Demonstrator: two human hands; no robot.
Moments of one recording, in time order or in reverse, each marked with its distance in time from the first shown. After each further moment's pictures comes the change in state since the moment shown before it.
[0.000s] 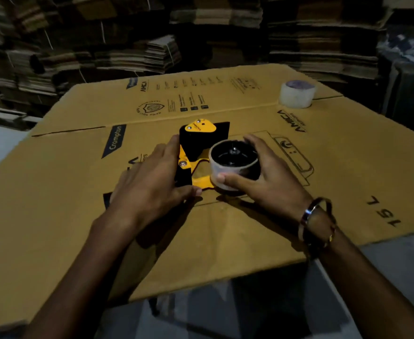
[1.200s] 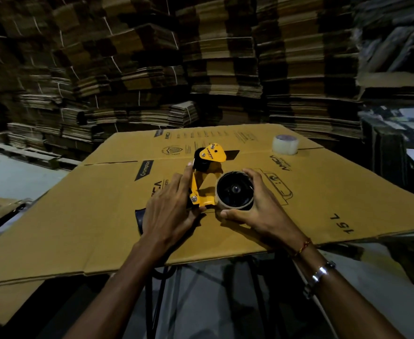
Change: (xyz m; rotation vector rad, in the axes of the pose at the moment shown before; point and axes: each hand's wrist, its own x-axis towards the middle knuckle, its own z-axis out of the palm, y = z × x) left_hand -0.053 0.010 0.029 0.200 0.488 0.057; right_hand -0.041 -0.010 -0.002 -0.073 0.020 -0.145
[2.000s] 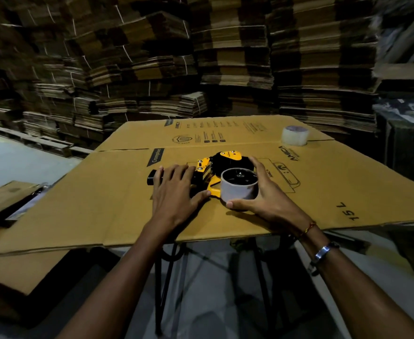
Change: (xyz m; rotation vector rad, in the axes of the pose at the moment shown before) left_hand -0.004 -0.014 0.006 0.019 -0.087 -0.086; right_hand -0.004 -0.001 0.001 0.065 -0.145 0.072
